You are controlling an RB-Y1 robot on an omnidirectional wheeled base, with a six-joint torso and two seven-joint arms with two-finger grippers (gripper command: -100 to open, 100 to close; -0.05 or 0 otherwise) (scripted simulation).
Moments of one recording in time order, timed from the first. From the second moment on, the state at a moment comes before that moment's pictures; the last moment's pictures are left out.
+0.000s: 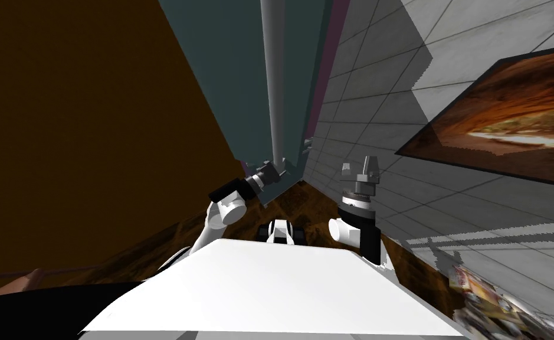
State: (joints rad) left arm -0.05 0.35 -0.34 -2.46 0.50 0.68 0.77; right arm 0.45 0.03 -0.04 -2.31 -0.01 -0.48 0.04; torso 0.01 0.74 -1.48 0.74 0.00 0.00
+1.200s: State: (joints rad) left arm -0.17 0.47 -0.31 -2.58 0.57 0.87 0.94; right arm 0.45 0.03 -0.04 -2.31 -0.01 -0.48 0.04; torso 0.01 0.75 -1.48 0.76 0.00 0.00
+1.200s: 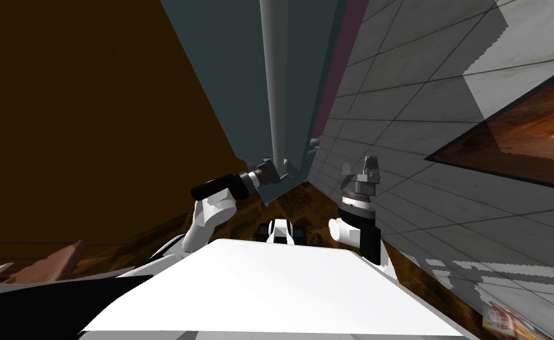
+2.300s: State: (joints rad) left arm -0.21 0.50 -0.31 -2.56 0.59 0.91 0.99; right arm 0.45 0.03 -0.04 -2.31 -0.01 -0.48 0.04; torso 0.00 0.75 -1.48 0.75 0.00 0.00
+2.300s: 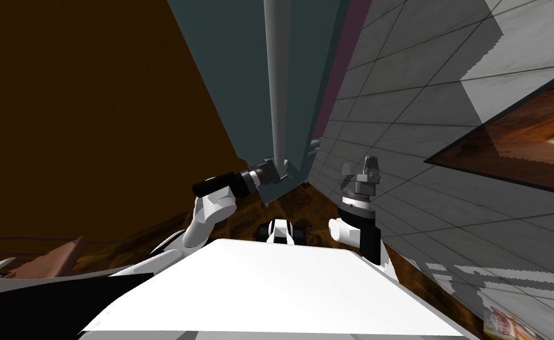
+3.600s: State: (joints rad) left arm -0.26 0.53 -0.30 -2.58 0.60 0.97 1.04; right arm 0.45 0.03 -0.04 -2.31 -0.01 -0.48 0.04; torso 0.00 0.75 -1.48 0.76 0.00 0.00
